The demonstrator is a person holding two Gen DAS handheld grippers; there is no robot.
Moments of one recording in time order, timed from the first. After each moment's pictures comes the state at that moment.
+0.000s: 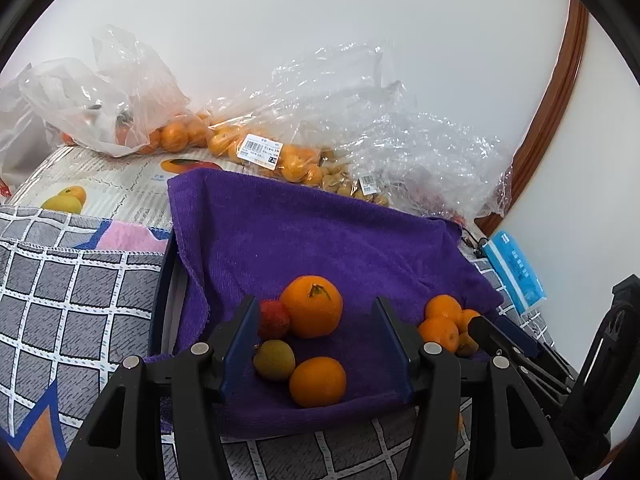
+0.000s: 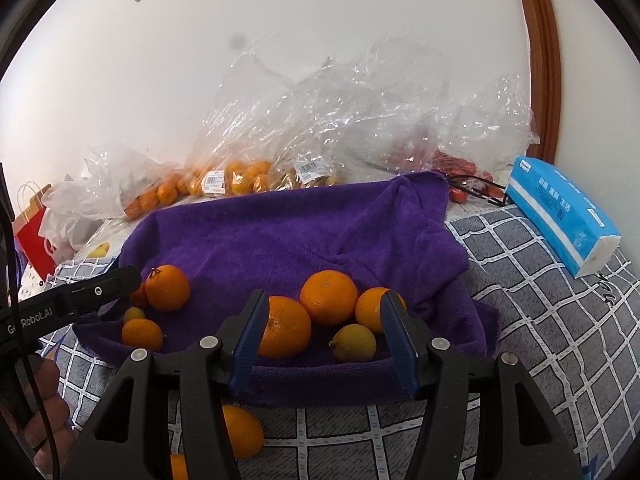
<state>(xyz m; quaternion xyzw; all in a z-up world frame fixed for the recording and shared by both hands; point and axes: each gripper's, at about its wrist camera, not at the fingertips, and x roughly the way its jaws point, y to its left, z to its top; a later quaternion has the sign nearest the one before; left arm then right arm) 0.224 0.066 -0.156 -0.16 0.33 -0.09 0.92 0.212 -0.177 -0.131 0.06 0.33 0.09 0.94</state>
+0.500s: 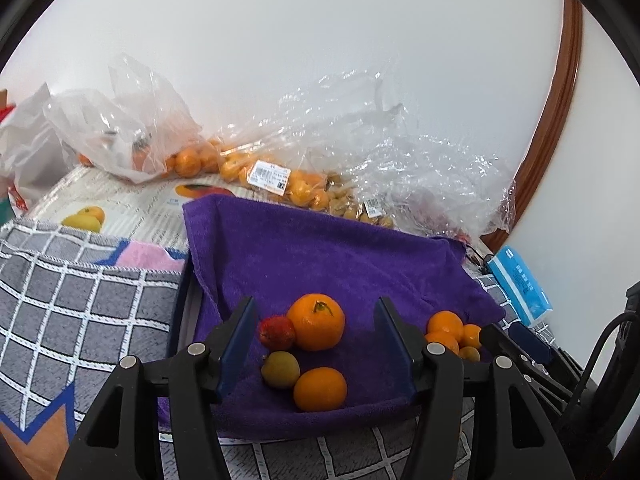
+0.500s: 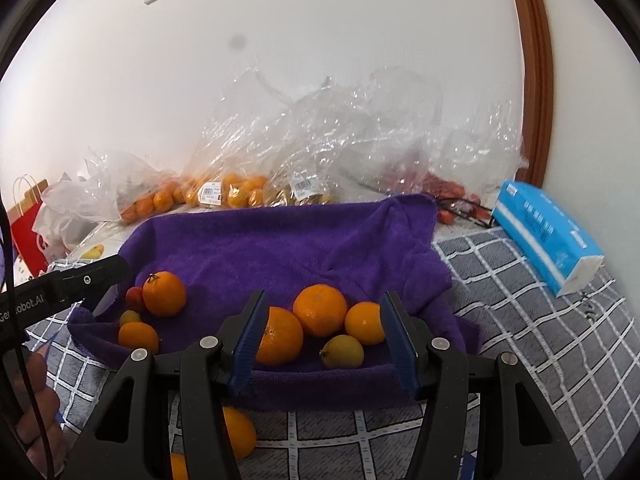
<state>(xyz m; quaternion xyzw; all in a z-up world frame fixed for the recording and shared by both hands) 0.210 0.064 -0.143 -0.15 0.29 -0.06 0.94 0.202 -0.175 -0.121 0.03 0.30 0.07 0.95</state>
